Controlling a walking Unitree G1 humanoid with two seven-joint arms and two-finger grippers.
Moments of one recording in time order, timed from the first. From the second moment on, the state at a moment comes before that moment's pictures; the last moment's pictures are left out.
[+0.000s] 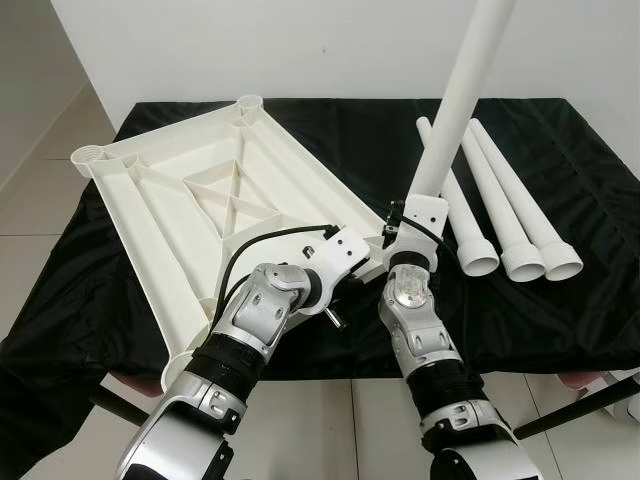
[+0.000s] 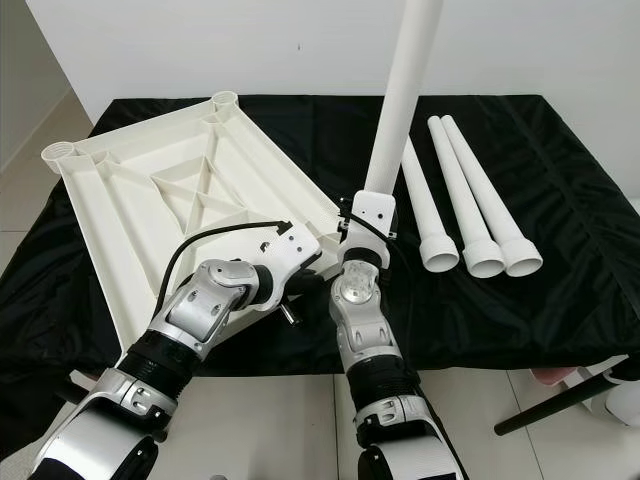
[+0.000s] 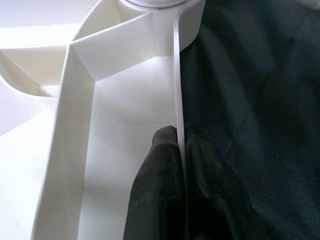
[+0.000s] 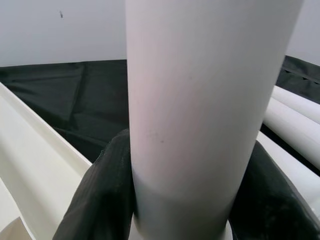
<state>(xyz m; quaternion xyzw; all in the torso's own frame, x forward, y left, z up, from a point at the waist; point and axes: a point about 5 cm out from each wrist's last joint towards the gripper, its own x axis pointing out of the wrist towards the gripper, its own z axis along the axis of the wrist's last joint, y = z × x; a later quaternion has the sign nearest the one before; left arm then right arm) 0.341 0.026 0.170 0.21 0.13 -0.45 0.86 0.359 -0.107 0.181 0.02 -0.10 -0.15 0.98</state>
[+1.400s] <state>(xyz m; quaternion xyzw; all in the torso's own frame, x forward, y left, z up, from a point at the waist) 0.341 0.024 0.172 0.20 0.13 -0.45 0.86 0.354 -0.137 0.159 0.00 -0.08 -0.05 1.00</state>
